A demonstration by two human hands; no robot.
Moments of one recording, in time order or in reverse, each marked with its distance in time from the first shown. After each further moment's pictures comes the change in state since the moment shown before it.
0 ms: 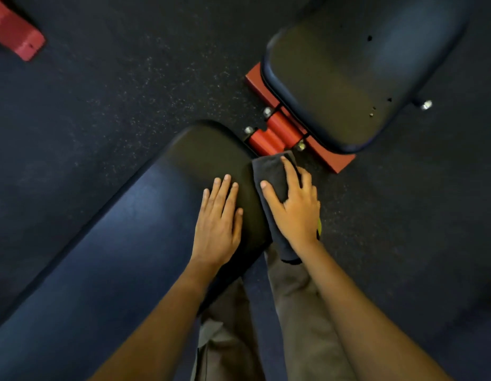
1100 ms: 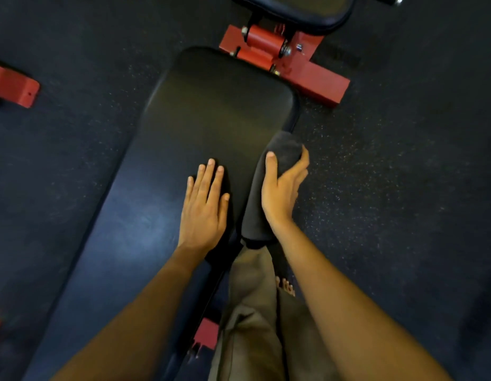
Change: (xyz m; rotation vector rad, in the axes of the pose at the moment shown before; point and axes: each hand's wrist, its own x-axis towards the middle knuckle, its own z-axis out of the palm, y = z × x) left_hand -0.134 -0.085 -0.012 0.100 -0.034 0.295; right_hand -0.160 -0.042 0.098 0.783 0.408 0.547
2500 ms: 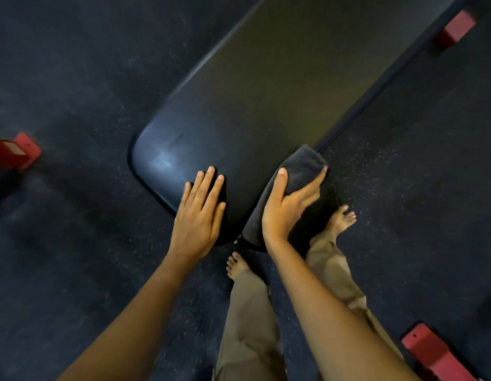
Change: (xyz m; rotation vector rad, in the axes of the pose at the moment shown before) left_hand -0.508 -0.136 -0.046 -0.026 0.063 -0.245; right_hand -0.447 0.231 0.056 -0.089 -0.007 -0.199
